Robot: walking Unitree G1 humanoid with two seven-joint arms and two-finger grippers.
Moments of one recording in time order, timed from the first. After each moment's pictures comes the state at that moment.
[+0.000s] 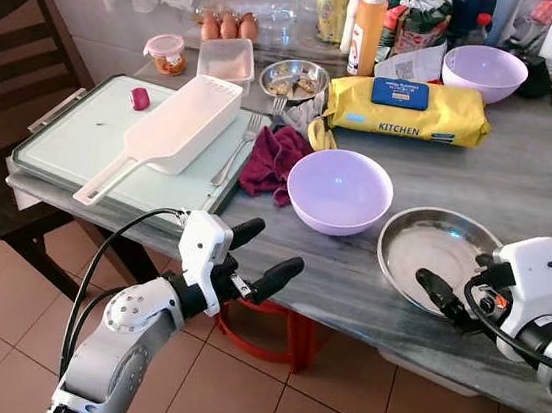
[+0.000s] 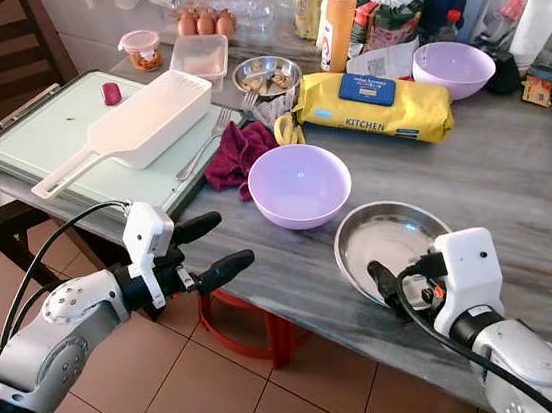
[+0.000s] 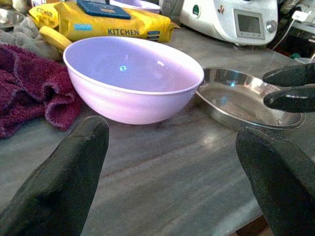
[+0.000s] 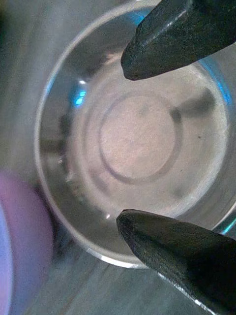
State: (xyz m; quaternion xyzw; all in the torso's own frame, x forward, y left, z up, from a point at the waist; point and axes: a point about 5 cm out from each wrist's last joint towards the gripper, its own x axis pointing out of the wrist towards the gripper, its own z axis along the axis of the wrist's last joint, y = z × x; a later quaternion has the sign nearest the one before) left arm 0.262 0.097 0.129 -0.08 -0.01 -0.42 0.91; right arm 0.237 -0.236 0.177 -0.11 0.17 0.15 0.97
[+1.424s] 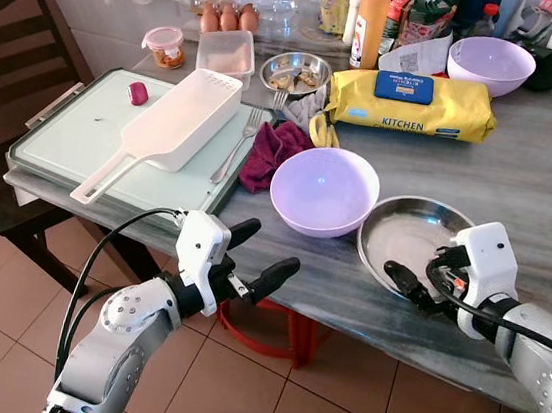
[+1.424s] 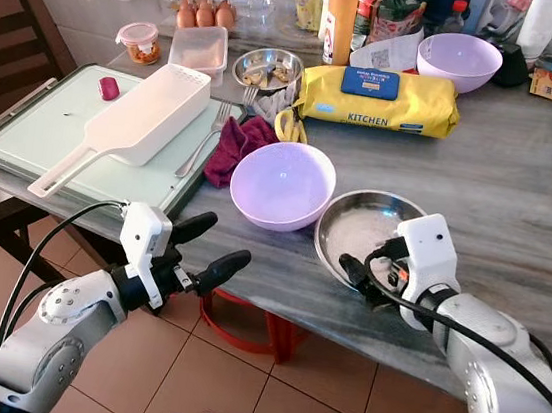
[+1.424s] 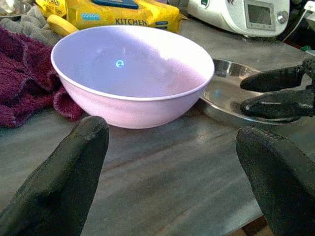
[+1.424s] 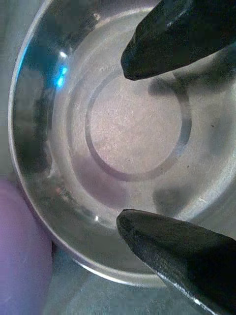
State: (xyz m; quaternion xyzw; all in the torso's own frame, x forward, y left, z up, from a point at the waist) left arm 0.262 0.101 0.129 -0.07 0.00 -0.41 0.91; right arm 0.264 -0.214 0.168 -0.09 0.19 0.19 0.96
